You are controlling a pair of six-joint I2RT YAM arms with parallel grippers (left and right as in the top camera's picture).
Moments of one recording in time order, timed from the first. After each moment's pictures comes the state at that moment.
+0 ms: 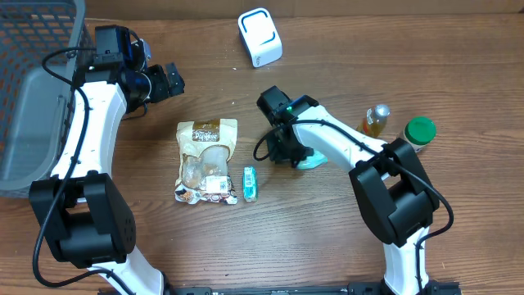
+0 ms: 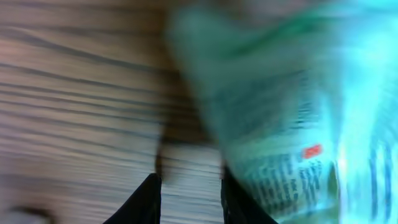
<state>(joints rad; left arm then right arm) 0.09 1.88 1.57 -0.79 0.20 -0.26 0.58 2.10 1.50 -0.93 0.02 0.46</state>
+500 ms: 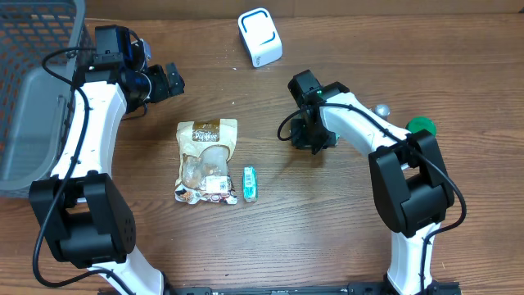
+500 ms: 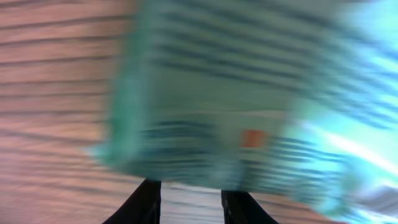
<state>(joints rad) 0.09 1.88 1.57 -0.79 0.20 -0.26 0.43 2.10 1.50 -0.89 -0.04 0.41</state>
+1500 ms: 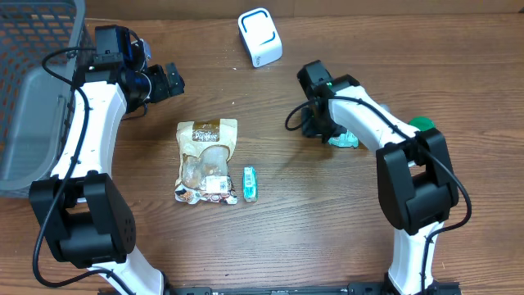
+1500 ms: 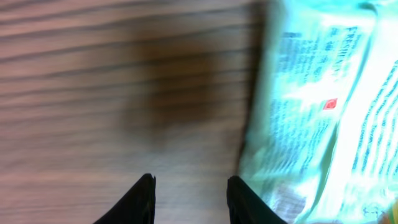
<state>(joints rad) 0.09 1.88 1.57 -0.79 0.20 -0.26 0.40 2.10 1.58 -0.94 0.12 0.38</state>
